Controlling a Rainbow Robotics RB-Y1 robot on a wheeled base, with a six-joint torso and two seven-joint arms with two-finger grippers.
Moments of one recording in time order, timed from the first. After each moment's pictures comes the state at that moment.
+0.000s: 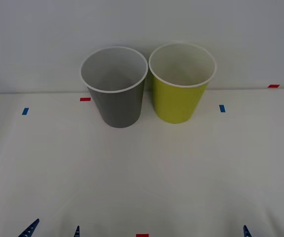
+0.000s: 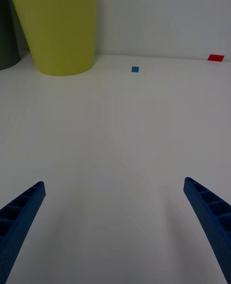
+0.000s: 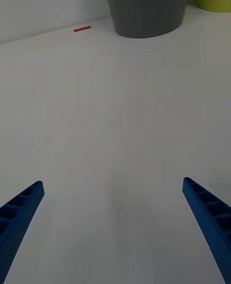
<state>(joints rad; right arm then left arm) 1.04 -0.40 0.12 -1.97 0.04 -0.53 1.33 1.02 0.27 -0.27 -2.01 0.02 -0.29 -1.67</state>
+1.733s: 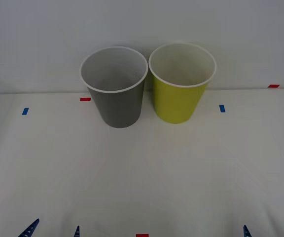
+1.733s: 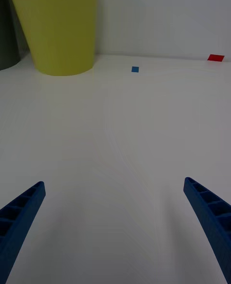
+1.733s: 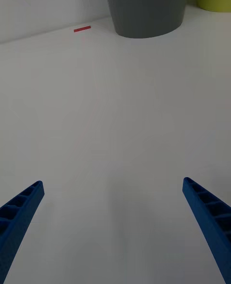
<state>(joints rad) 1.04 -0.40 0.12 -1.97 0.04 -0.53 1.33 1.02 0.27 -0.27 -2.01 0.02 -0.29 -1.67</state>
